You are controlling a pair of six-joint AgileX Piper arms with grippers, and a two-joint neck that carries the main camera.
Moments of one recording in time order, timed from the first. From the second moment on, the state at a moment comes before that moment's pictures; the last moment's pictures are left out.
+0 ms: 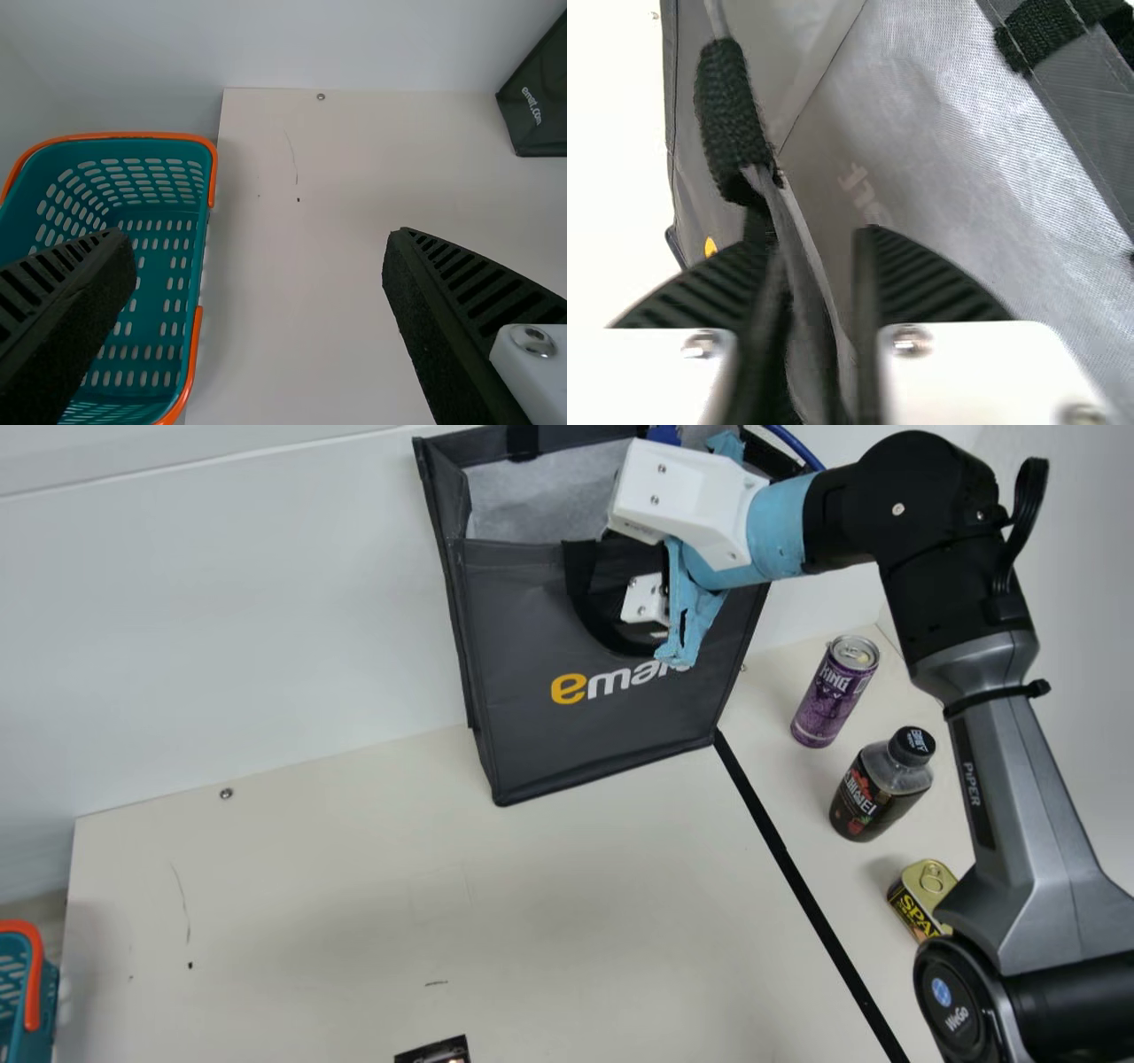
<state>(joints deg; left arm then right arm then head) -1.7 43.3 -69.0 -1.5 69.5 0.0 -6.6 106.8 -128.0 32.3 69.8 -73.4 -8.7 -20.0</state>
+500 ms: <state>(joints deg) -1.7 43.3 -69.0 -1.5 69.5 0.0 -5.6 103.6 -127.4 31.8 70.0 -71.6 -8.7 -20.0</state>
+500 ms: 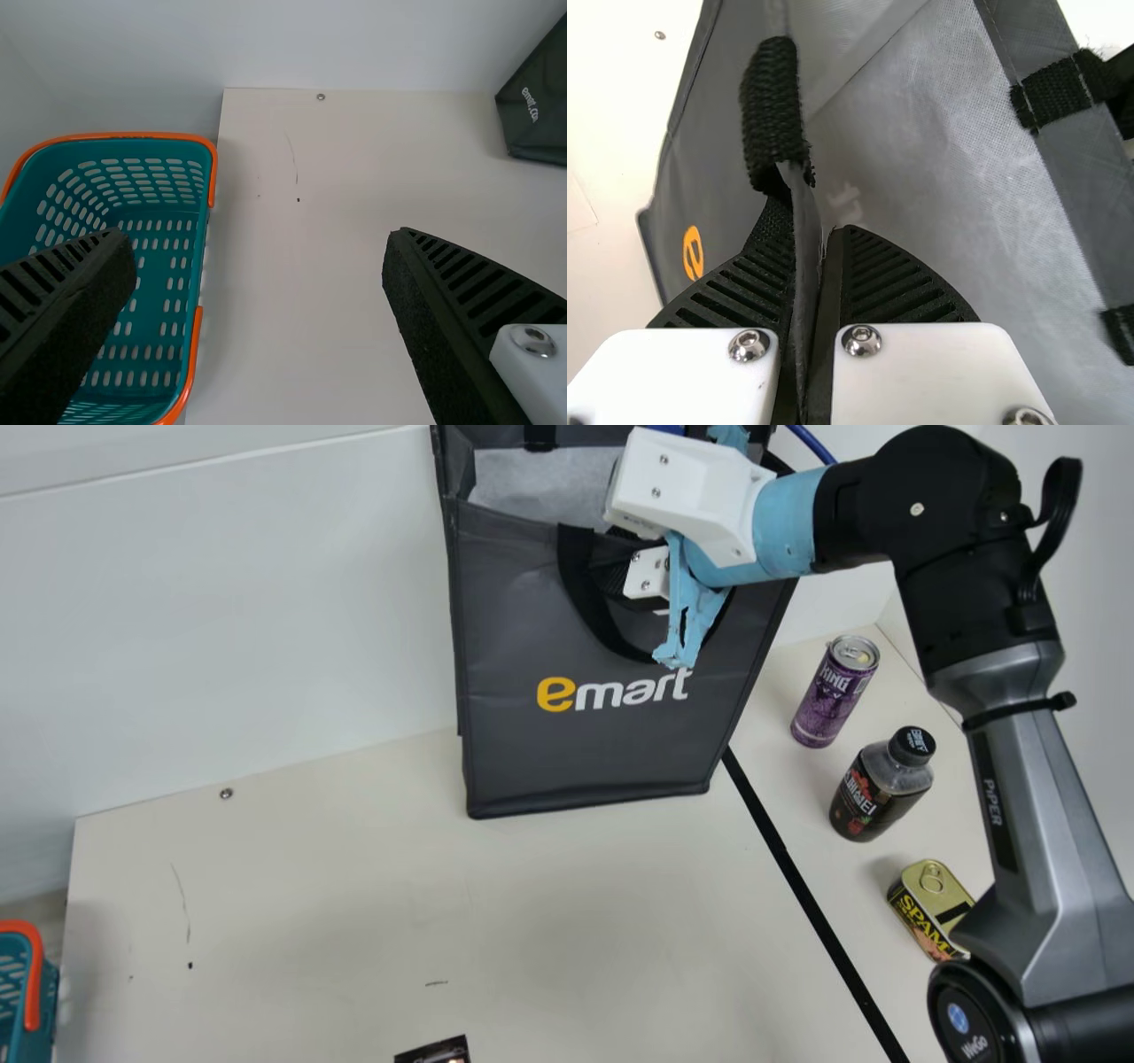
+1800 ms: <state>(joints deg) -1.7 43.3 -69.0 -1.5 69.5 0.0 3.8 84.9 -119.1 27.7 70.0 -64.9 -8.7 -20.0</state>
